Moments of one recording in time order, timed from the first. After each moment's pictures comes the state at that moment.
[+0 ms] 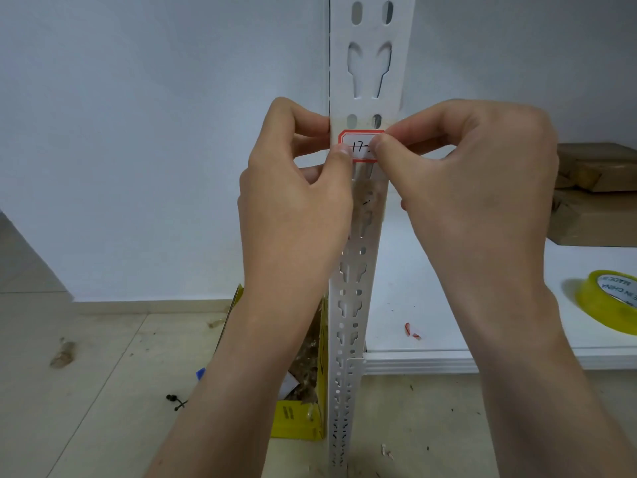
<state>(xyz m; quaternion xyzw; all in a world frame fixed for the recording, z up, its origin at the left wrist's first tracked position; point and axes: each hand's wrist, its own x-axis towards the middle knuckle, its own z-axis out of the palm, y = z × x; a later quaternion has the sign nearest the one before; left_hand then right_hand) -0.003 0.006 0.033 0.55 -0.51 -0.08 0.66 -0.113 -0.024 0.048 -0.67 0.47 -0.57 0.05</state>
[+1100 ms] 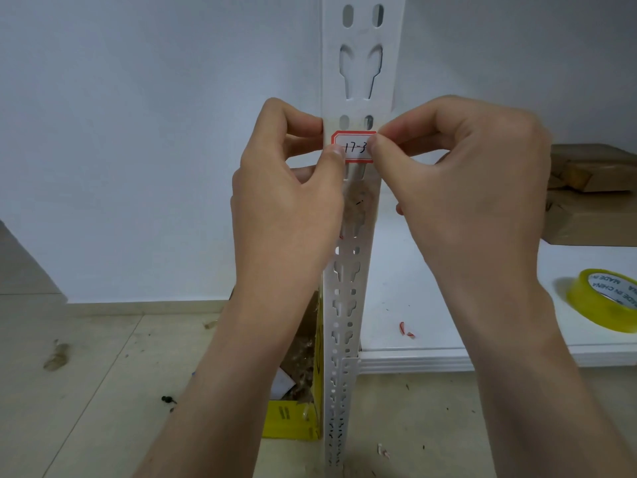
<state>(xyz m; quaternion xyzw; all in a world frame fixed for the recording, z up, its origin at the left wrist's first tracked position) -0.003 0.006 0.033 0.55 -0.51 -0.08 0.66 -0.118 -0.027 0.043 -0.68 0.43 -0.59 0.04</state>
